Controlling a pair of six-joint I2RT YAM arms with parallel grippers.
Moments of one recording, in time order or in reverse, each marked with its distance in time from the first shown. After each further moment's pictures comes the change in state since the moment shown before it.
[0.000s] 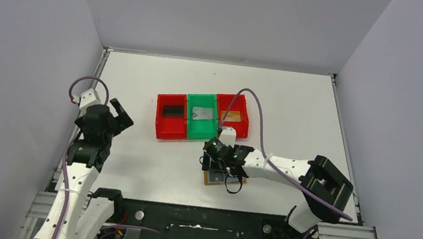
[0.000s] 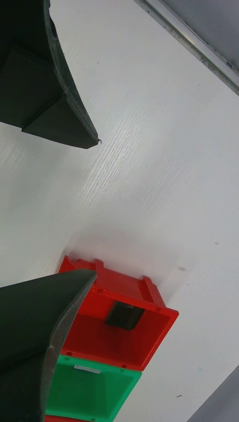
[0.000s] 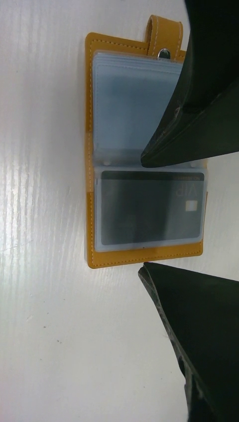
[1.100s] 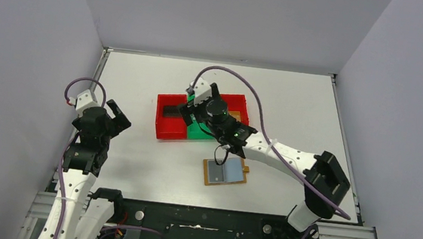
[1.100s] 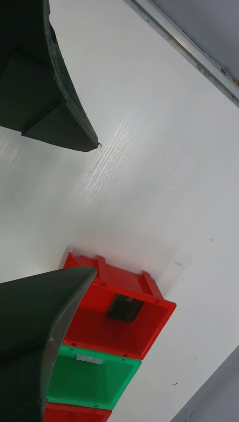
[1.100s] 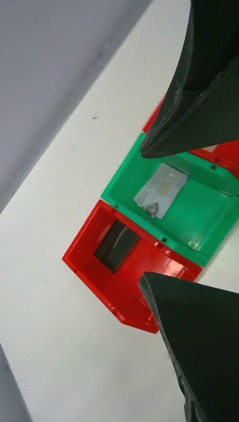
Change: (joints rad) left arm -0.007 -0.052 0.028 -0.059 -0.007 -0.003; right arm -0.090 0.111 0.324 0.675 -0.105 -1.095
